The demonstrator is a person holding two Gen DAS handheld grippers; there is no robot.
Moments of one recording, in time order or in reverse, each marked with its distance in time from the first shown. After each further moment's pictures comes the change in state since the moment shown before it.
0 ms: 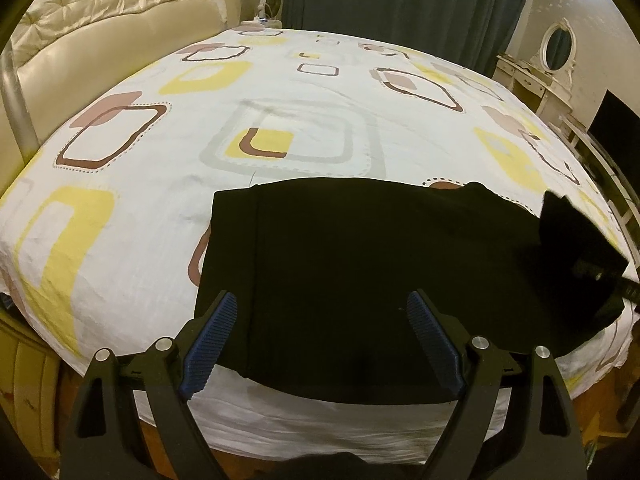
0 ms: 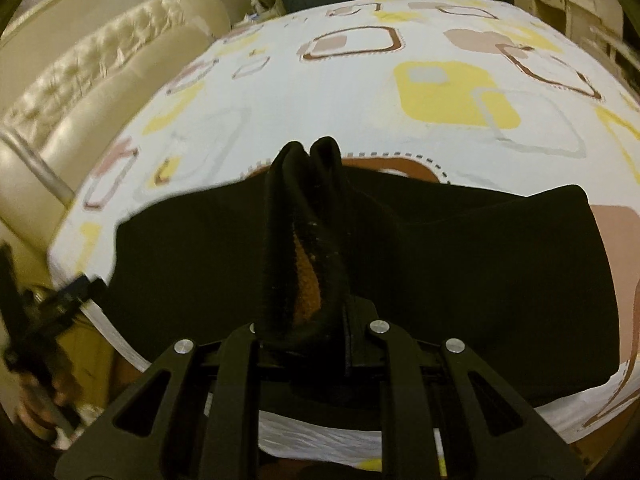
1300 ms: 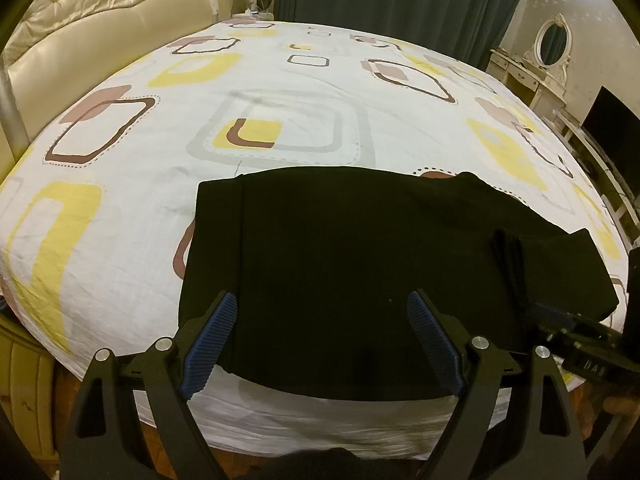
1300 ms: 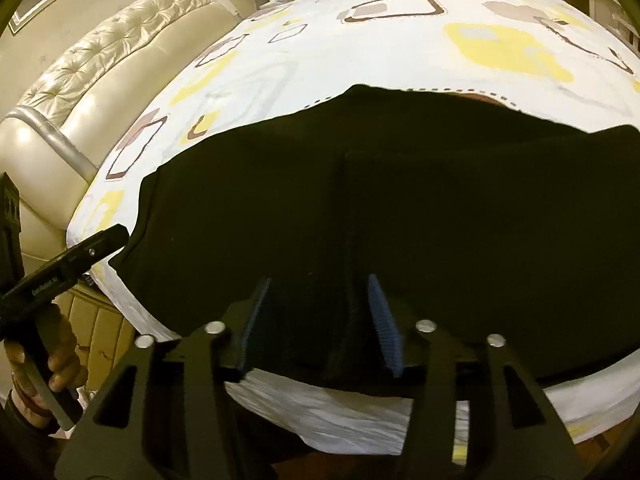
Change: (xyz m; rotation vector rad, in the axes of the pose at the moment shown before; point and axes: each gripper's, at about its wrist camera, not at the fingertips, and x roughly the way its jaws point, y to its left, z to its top) left arm 0.008 -0.002 -0.003 0.008 0.027 -0.034; right arm 0.032 0.043 -0.045 0.012 0.039 0.147
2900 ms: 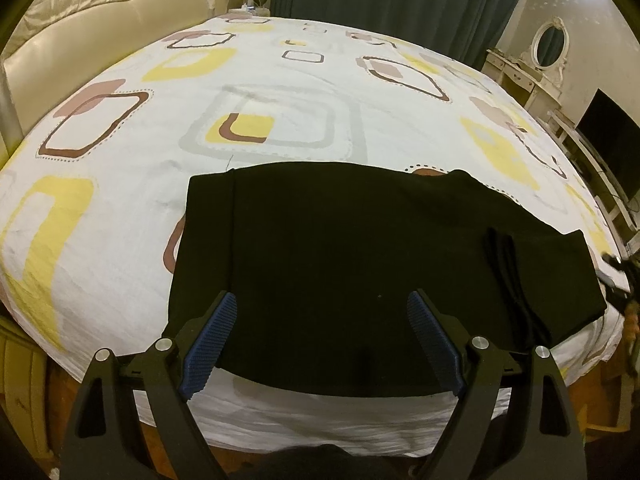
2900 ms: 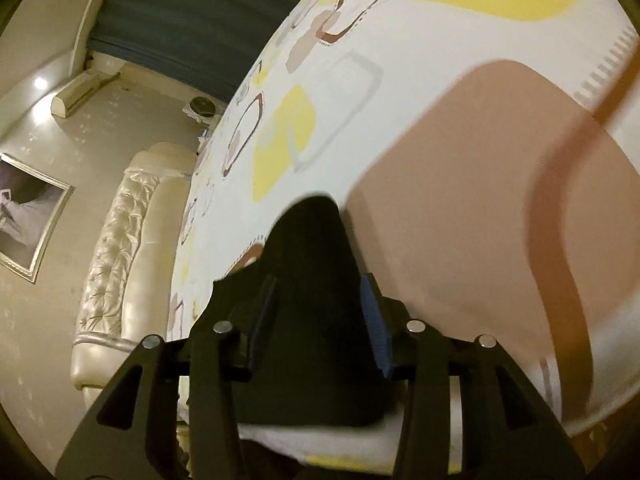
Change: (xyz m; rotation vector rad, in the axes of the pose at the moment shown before) left arm 0.001 -0.001 -0.001 -0.008 0.013 -0.028; right arm -0.111 -0.317 0.023 0.650 -0.220 0.206
